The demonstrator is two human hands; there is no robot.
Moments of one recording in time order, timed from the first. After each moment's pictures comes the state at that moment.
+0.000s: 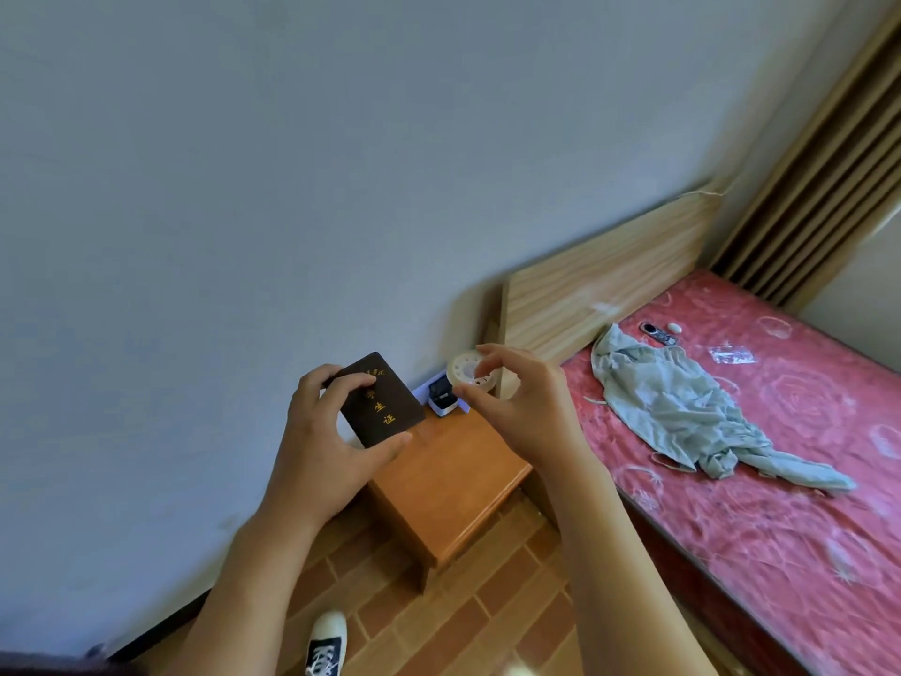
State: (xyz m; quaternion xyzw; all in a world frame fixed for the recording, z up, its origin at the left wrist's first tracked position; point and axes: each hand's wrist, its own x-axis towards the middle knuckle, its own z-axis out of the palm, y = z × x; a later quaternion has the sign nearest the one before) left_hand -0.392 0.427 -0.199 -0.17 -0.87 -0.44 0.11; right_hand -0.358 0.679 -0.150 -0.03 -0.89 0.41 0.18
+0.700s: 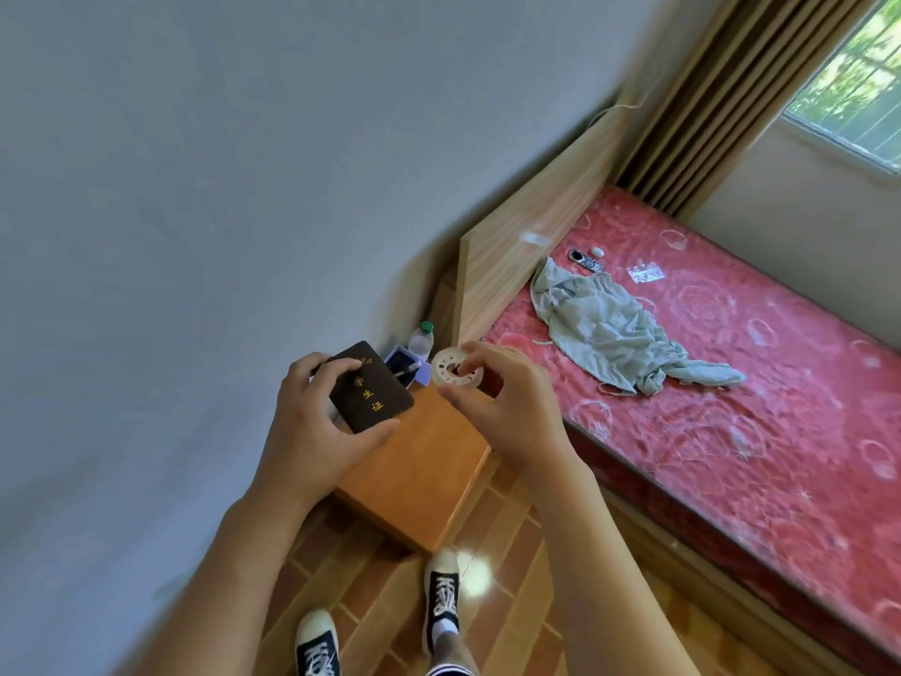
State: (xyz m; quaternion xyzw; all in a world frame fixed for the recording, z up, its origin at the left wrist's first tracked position) left_hand -0.598 0.430 -0.275 -0.25 -0.85 -0.46 -0.04; right_hand -0.491 0.648 -0.206 -0.18 -0.91 0.34 0.16
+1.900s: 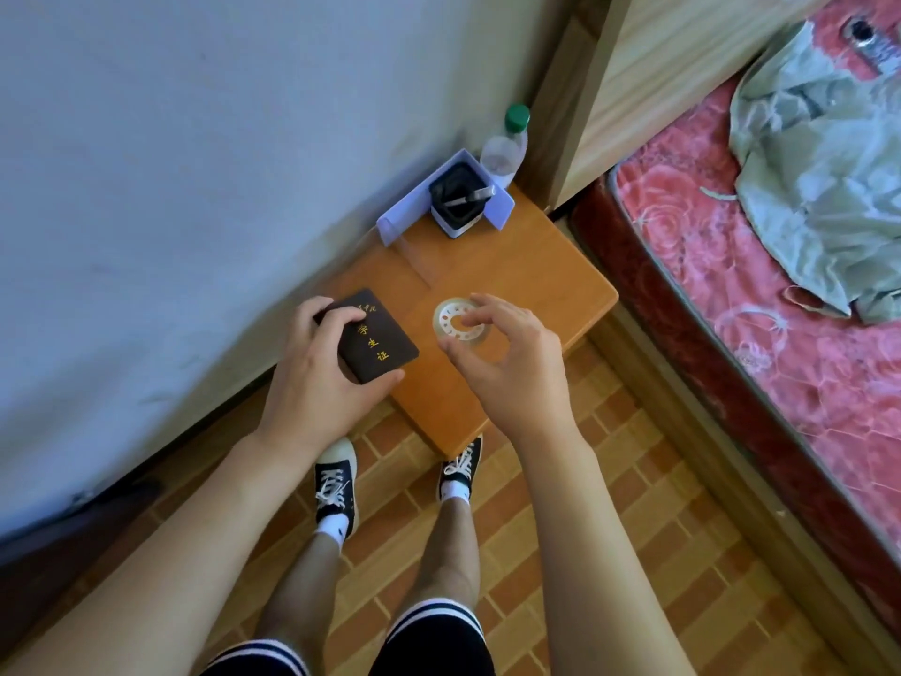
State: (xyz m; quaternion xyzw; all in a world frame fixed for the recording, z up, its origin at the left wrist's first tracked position) left_hand -0.579 0.499 -0.560 -0.13 -0.93 -0.33 -0.12; right_hand -0.524 0.725 -0.517 -0.19 -0.87 0.45 -0.02
